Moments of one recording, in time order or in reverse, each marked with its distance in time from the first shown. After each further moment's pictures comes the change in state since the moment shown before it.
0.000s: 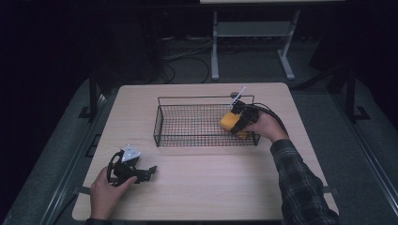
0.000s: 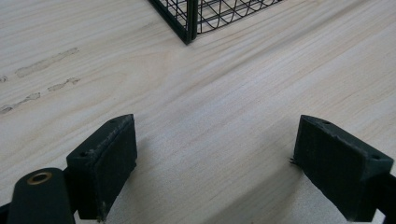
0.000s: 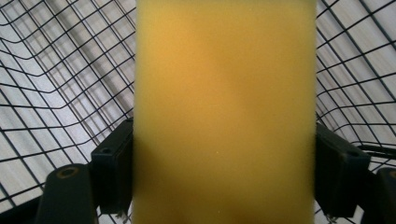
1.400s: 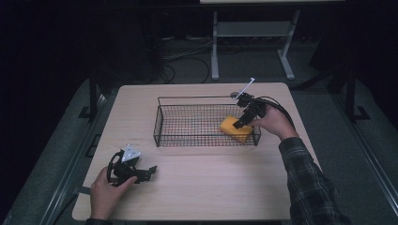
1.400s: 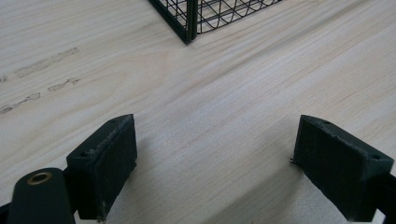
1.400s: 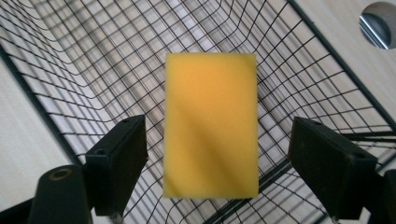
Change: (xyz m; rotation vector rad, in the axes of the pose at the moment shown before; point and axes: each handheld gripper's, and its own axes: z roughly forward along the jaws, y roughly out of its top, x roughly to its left) left arm 0.000 0.000 0.000 0.000 0.000 0.000; right arm 0.002 -0.004 -0.051 -0.087 -0.005 0.017
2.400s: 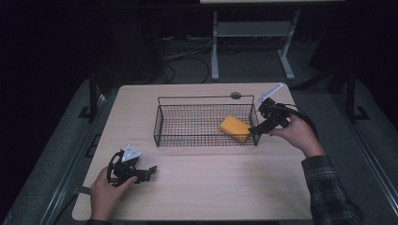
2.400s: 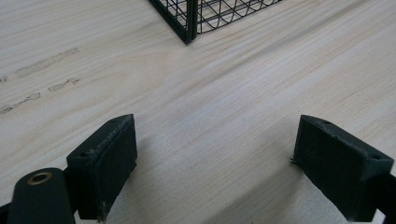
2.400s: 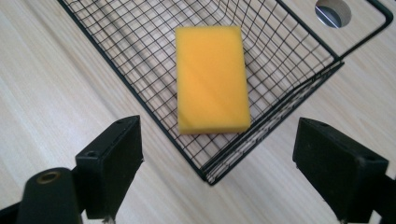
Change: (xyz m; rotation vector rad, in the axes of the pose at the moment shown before) left arm 0.000 0.000 0.000 0.000 0.001 0.001; right arm 0.017 -0.058 -0.056 -0.112 -0.056 0.046
